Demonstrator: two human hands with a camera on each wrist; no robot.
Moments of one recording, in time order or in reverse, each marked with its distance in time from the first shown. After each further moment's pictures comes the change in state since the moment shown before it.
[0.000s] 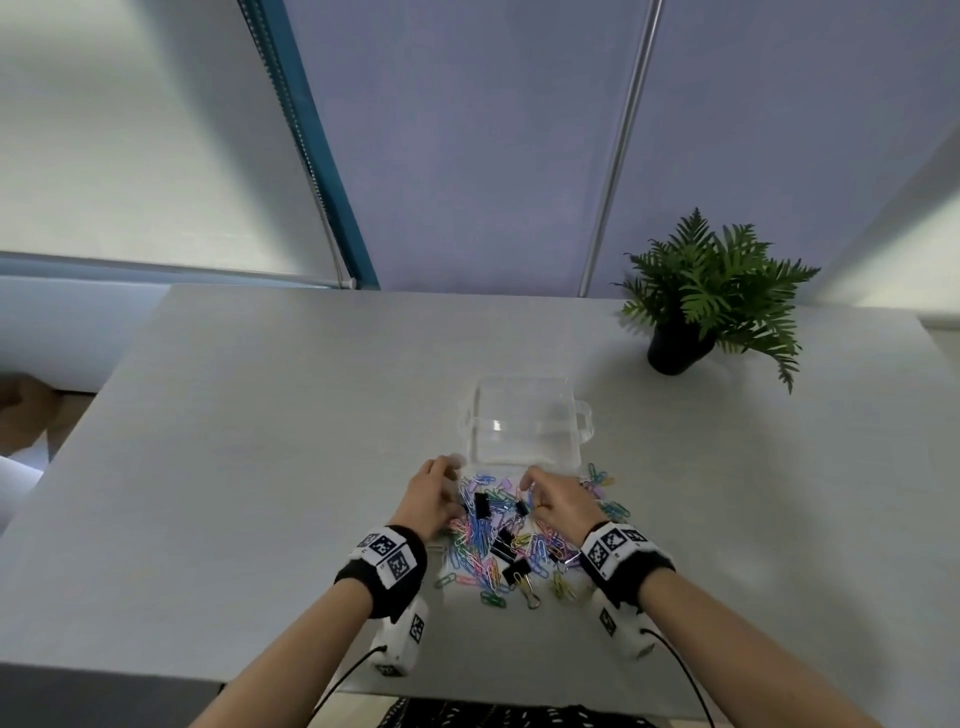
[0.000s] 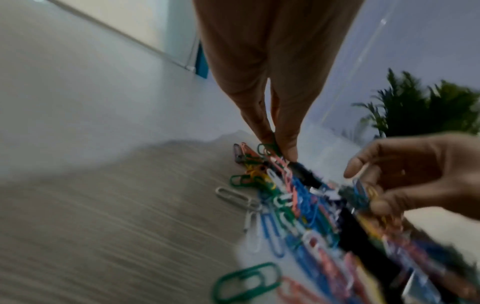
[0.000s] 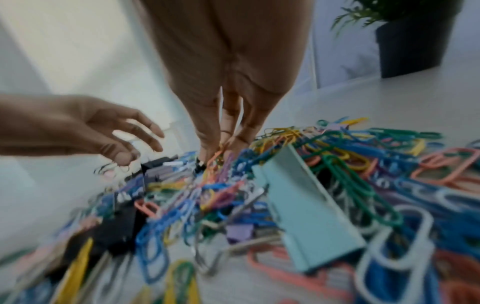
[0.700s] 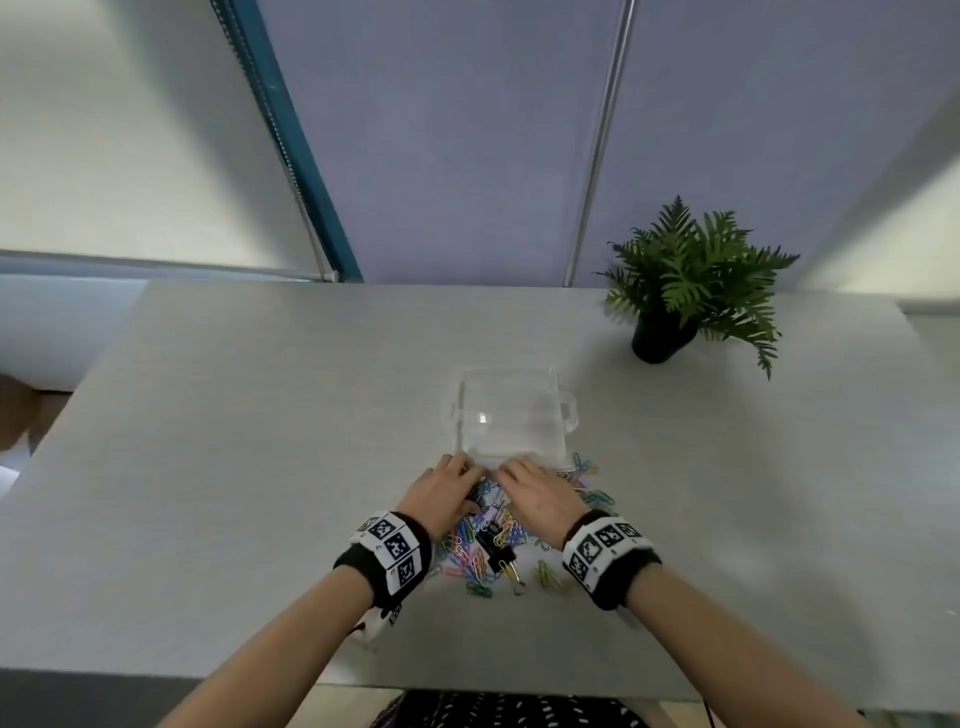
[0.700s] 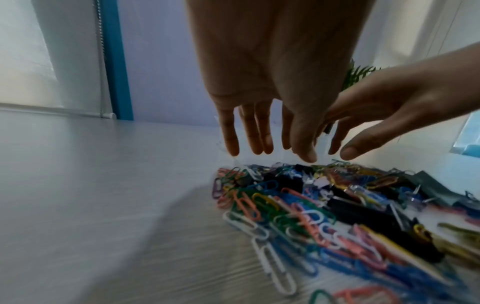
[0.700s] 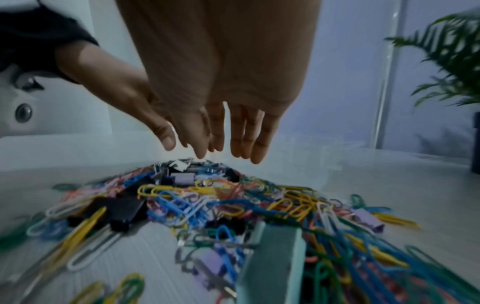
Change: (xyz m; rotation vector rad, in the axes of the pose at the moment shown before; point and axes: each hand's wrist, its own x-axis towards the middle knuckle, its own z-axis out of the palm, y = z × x) left_hand -0.005 0.034 0.008 0.610 -0.149 0.357; right_hand -0.008 -0.023 -0.005 -0.526 -0.054 -0.253
